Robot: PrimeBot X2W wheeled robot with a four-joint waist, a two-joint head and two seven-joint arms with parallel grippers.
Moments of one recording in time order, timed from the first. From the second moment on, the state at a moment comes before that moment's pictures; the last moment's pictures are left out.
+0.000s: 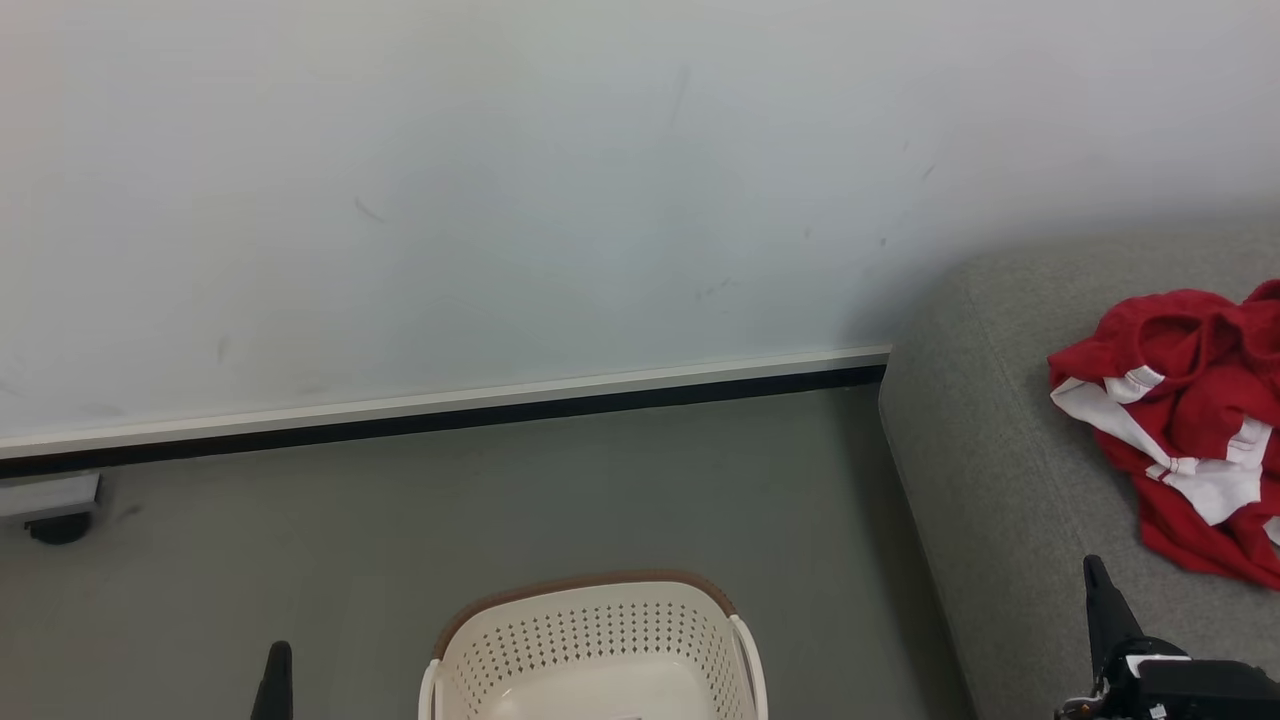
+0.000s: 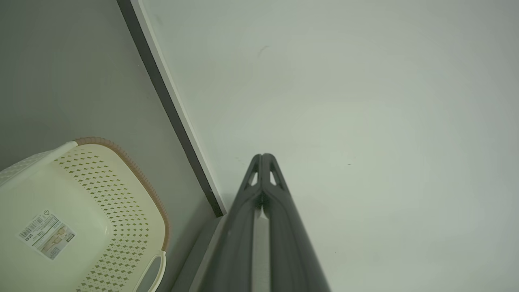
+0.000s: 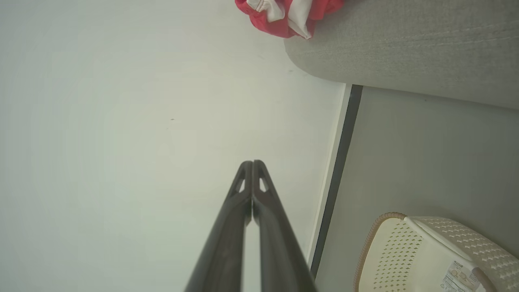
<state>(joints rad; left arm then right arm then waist) -0.06 0.07 0.02 0.21 -1.45 -0.11 -0.01 -0.09 -0.12 -0.04 0.24 1.46 0.13 0.06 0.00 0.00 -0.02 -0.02</state>
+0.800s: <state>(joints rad) -0.11 0.07 0.03 0.24 -1.63 -0.13 0.03 -0.11 -0.10 -0.10 0.26 1.64 0.13 0.11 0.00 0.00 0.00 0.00</state>
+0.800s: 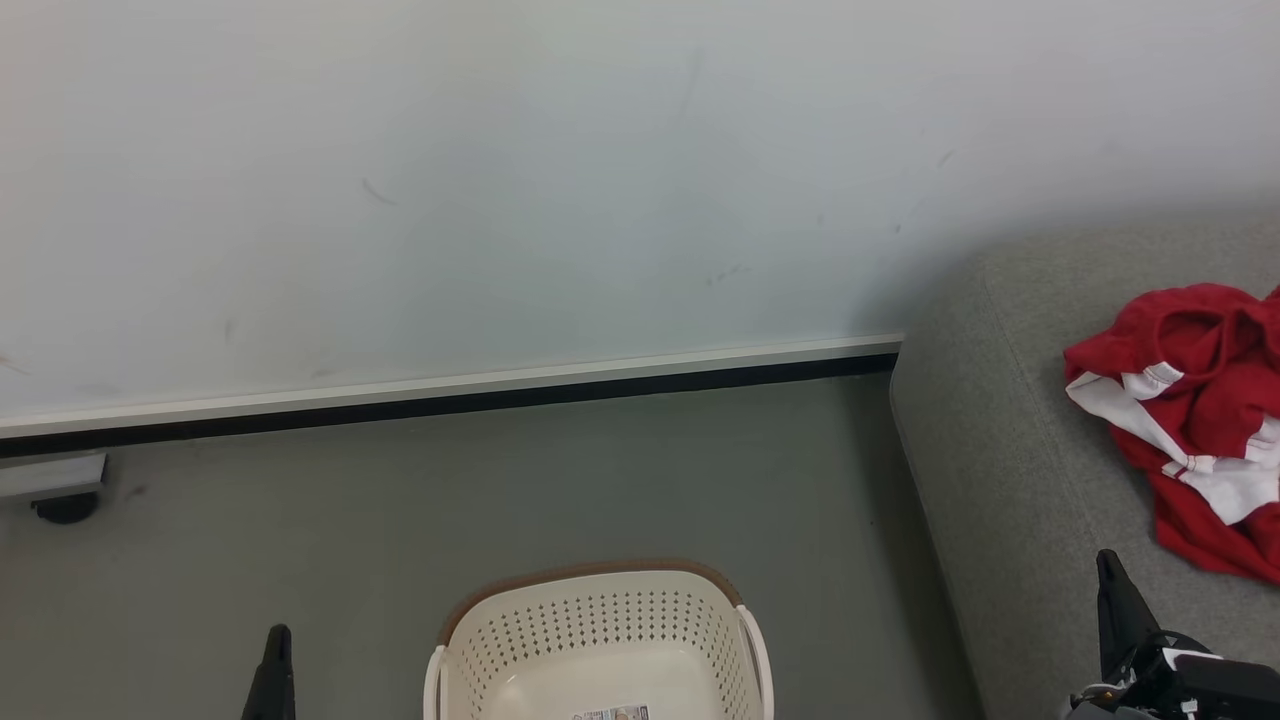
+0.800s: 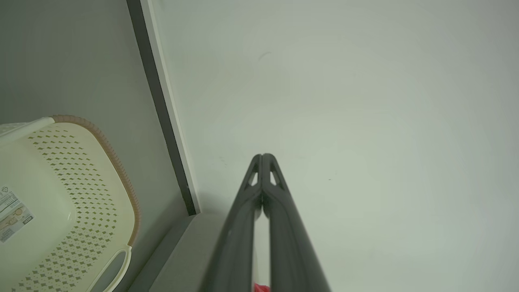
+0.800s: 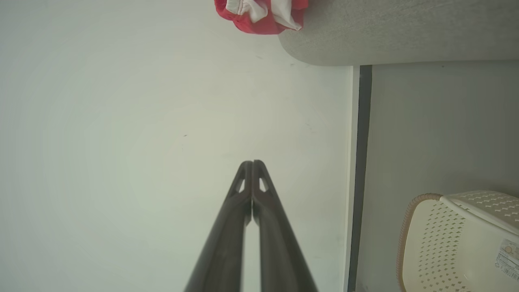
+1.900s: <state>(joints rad) -0.11 0.07 0.04 0.25 -1.64 -0.13 0.04 -0.12 -0.09 -0.12 0.26 1.65 0.13 0.13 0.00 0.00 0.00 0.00</state>
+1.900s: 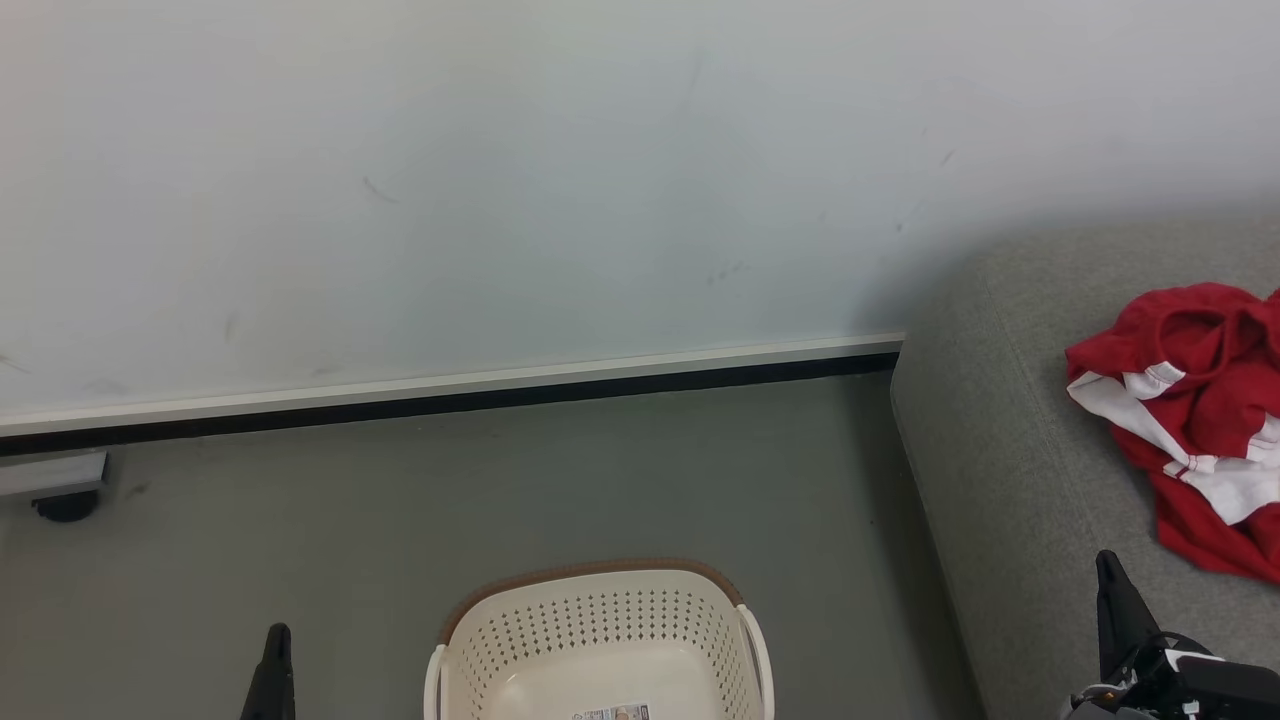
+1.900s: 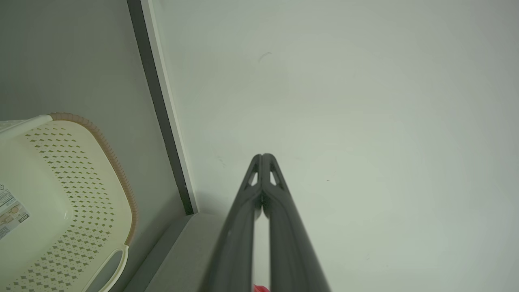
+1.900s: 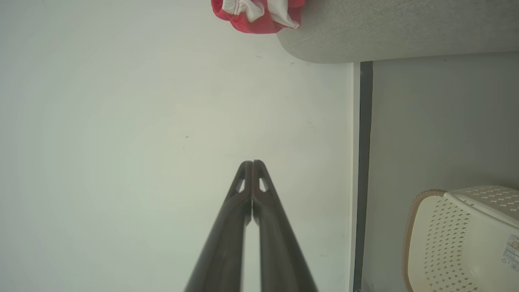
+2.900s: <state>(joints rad) -0.11 0.06 0.04 0.25 -1.63 -0.13 0.05 -0.12 -0.08 -0.14 0.27 1.64 0.13 0.14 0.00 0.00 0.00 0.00</state>
